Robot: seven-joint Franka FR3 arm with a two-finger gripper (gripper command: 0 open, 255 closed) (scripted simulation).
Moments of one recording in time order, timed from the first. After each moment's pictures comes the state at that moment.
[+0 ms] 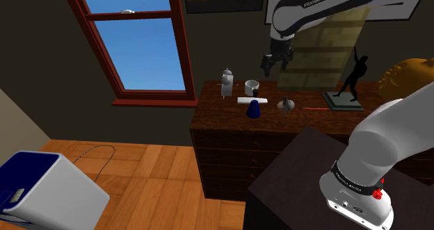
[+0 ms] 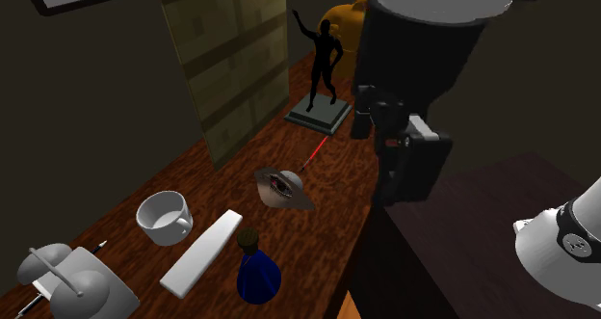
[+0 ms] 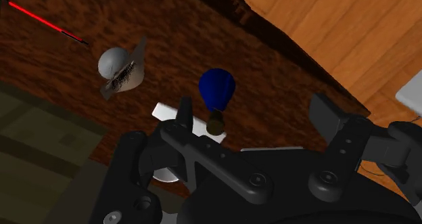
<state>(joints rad) -0.16 -0.42 -0.08 -2.42 -0.09 2.05 0.07</state>
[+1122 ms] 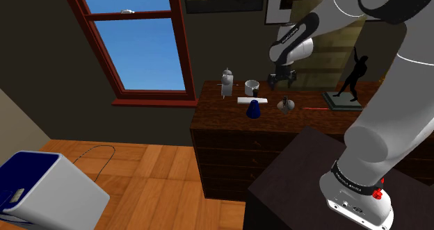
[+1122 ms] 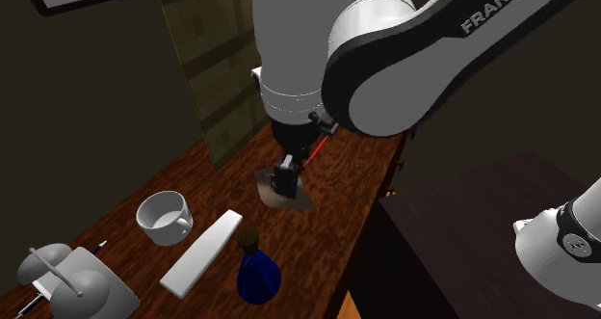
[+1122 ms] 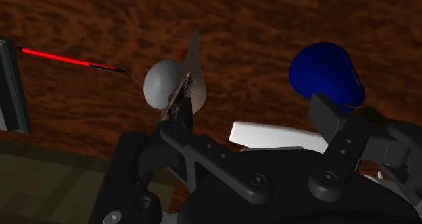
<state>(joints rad) -0.30 0.10 -0.21 -2.32 -0.09 2.42 0.17</state>
